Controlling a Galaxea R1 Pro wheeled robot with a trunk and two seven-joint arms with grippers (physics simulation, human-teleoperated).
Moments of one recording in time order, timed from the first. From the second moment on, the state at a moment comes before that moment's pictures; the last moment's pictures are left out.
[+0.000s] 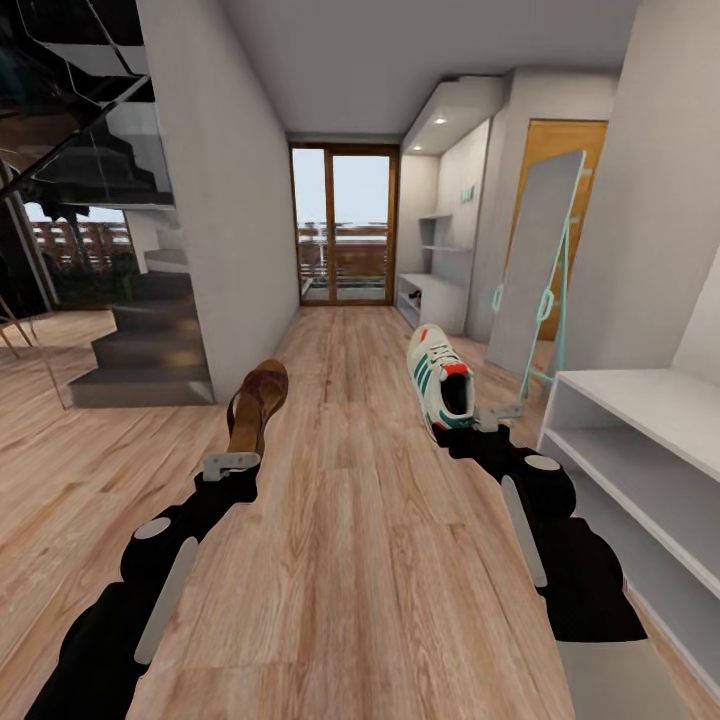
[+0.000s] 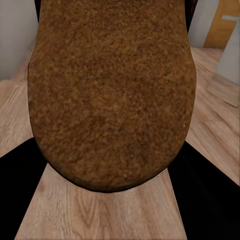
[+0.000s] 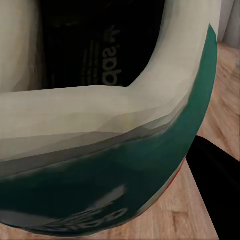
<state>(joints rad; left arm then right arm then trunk) -0.39 0.07 -0.05 -1.51 0.20 0.50 -0.04 -0.58 0.01 0.05 -1.52 0.00 0.71 0.10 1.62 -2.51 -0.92</state>
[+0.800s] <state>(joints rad) -0.39 0.07 -0.05 -1.51 0.20 0.50 -0.04 -0.58 0.01 0.05 -1.52 0.00 0.71 0.10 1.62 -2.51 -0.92</state>
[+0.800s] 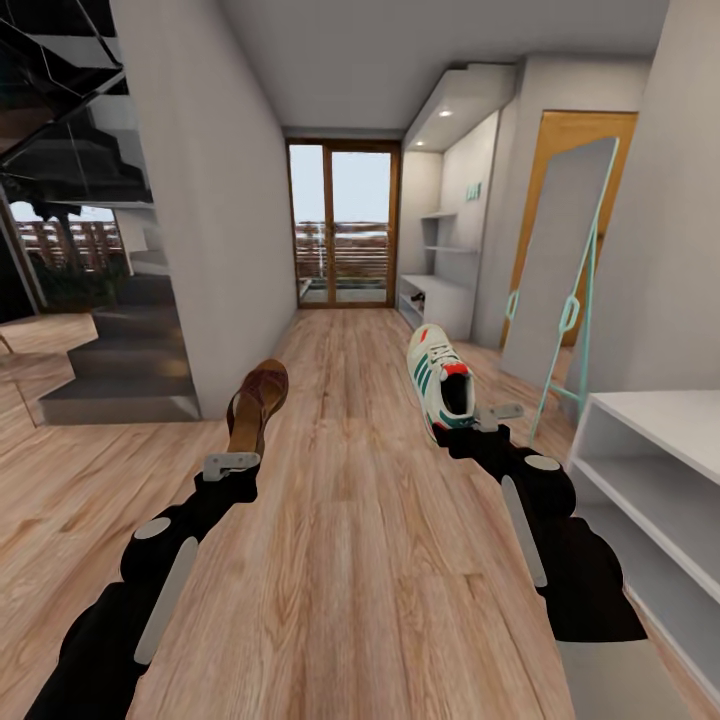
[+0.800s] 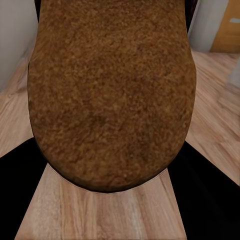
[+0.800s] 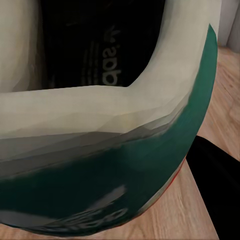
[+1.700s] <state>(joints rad) -0.39 0.07 -0.05 -1.51 0.20 0.50 -0.04 -0.58 0.01 0.05 -1.52 0.00 0.71 0.10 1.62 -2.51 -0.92</state>
